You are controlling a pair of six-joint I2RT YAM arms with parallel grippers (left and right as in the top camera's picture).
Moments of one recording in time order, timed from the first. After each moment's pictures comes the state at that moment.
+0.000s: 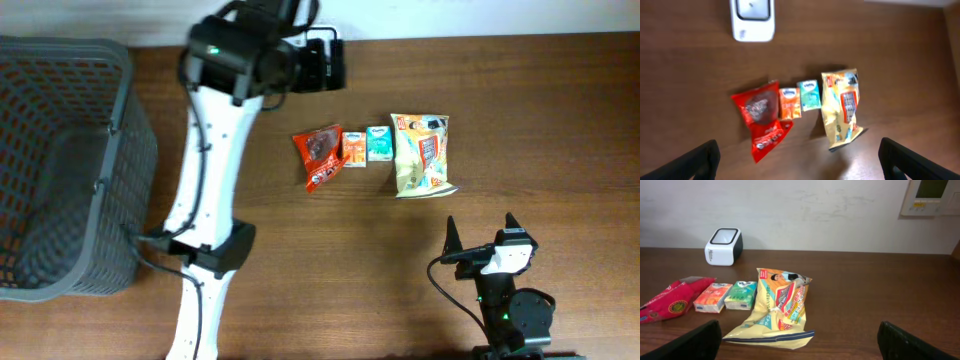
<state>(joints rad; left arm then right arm) -0.42 2.36 3.12 -1.69 0.16 -0.41 0.02 0.01 0.01 -0.08 0.00 0.00</state>
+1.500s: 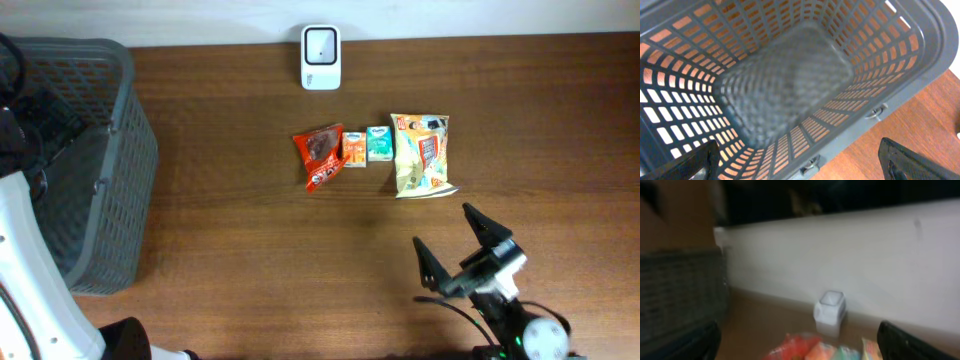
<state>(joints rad) 0.29 1.65 2.31 -1.69 -0.27 -0.52 0.02 0.02 0.01 0.40 -0.54 0.21</state>
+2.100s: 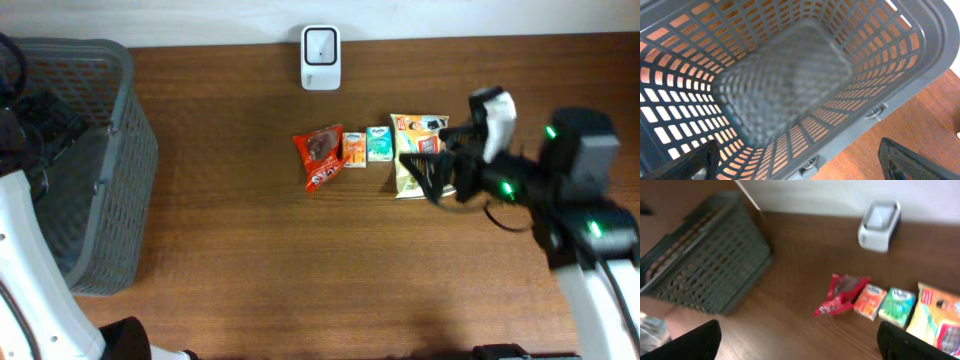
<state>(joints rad) 0.29 1.66 2.31 -1.69 -0.26 -0.53 0.01 1.16 1.21 -0.66 -0.76 0.09</state>
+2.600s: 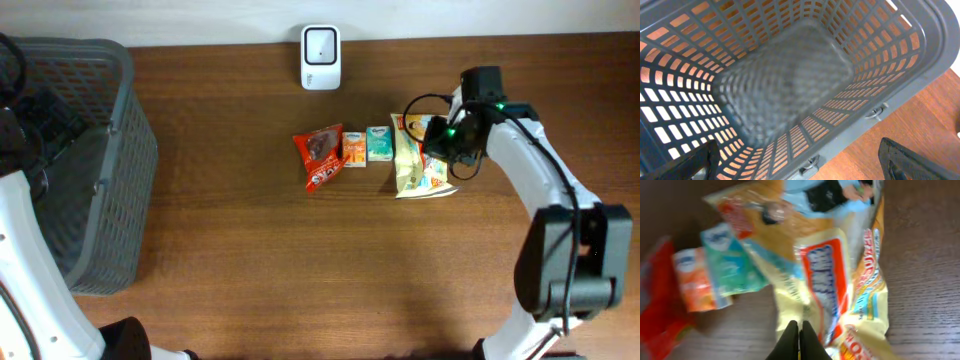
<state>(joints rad) 0.29 1.66 2.30 -1.69 -0.26 -0.53 0.02 1.90 1.41 -0.75 -0.25 0.36</state>
